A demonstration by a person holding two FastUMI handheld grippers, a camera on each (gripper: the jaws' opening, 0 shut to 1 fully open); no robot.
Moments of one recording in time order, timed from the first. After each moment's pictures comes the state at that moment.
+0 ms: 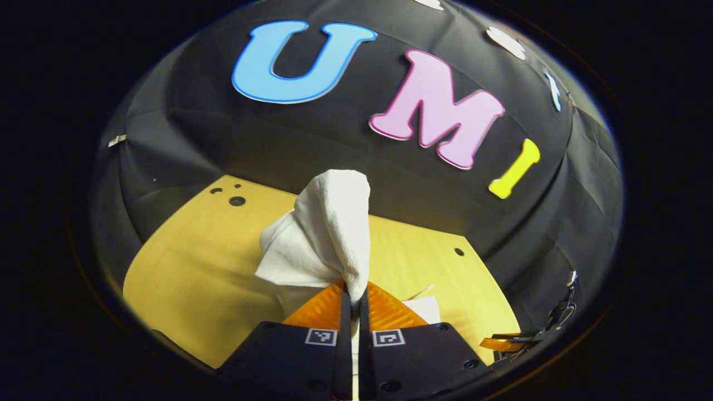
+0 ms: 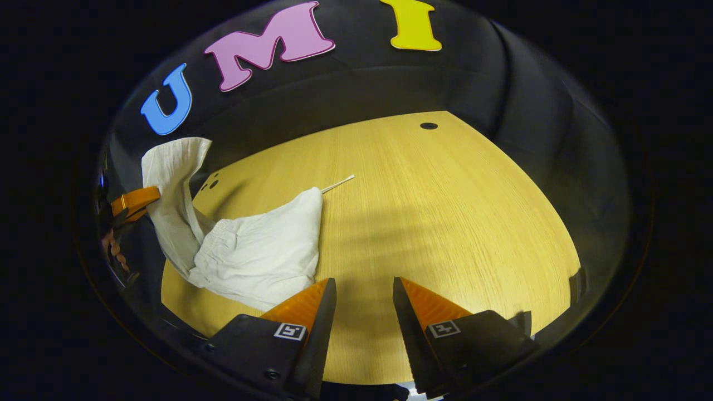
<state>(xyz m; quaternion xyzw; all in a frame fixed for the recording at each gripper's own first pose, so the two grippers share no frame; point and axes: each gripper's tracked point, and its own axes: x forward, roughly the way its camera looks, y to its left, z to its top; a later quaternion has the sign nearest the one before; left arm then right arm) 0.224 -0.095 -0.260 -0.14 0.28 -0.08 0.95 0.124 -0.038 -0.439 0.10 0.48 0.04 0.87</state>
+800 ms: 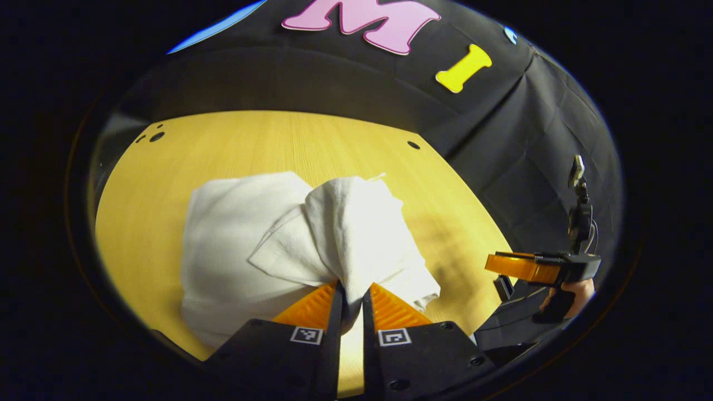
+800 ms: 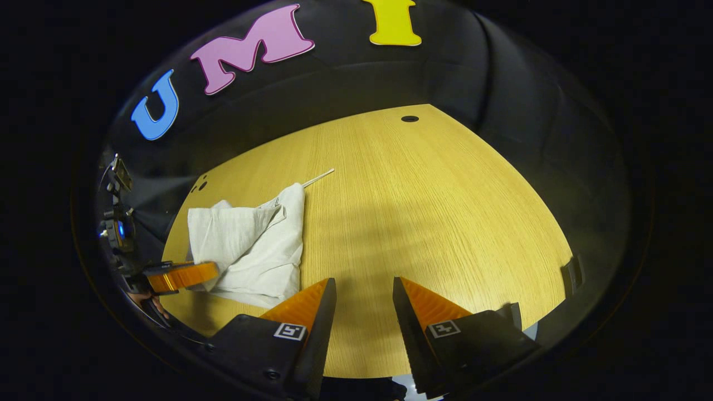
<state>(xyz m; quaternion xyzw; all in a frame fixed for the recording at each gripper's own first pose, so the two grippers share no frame) 0.132 -0.206 -0.405 -0.08 0.46 -0.22 0.86 0.113 -0.059 -0.444 0.11 0.49 0.01 0.86</state>
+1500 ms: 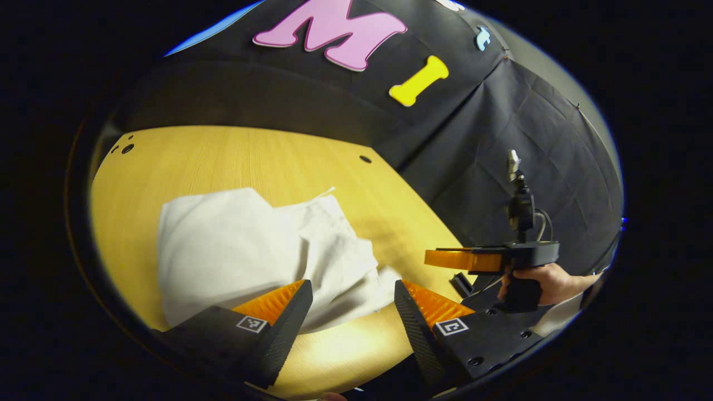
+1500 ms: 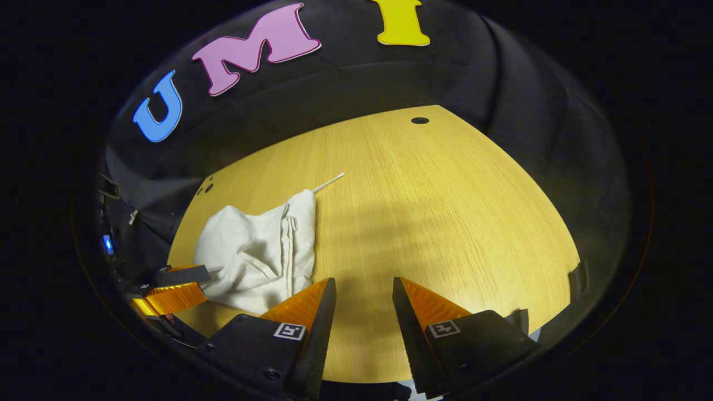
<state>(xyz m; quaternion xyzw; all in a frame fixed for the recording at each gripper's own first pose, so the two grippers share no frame) 0.109 -0.215 -0.330 -0.13 0.37 -0.33 0.86 0.136 -0.038 -0.437 0.13 0.48 0.03 0.87</state>
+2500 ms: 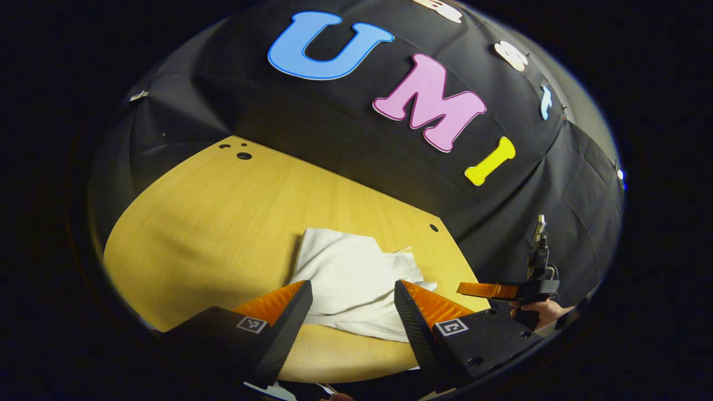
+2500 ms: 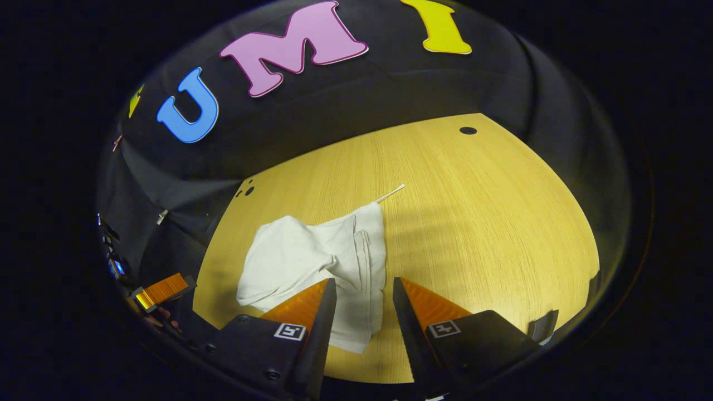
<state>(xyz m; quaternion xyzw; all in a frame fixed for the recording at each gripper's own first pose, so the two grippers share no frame) 0.077 -0.047 -0.292 -0.22 0.30 -0.10 0.92 0.147 0.043 -0.402 0.15 0.48 0.11 0.86</state>
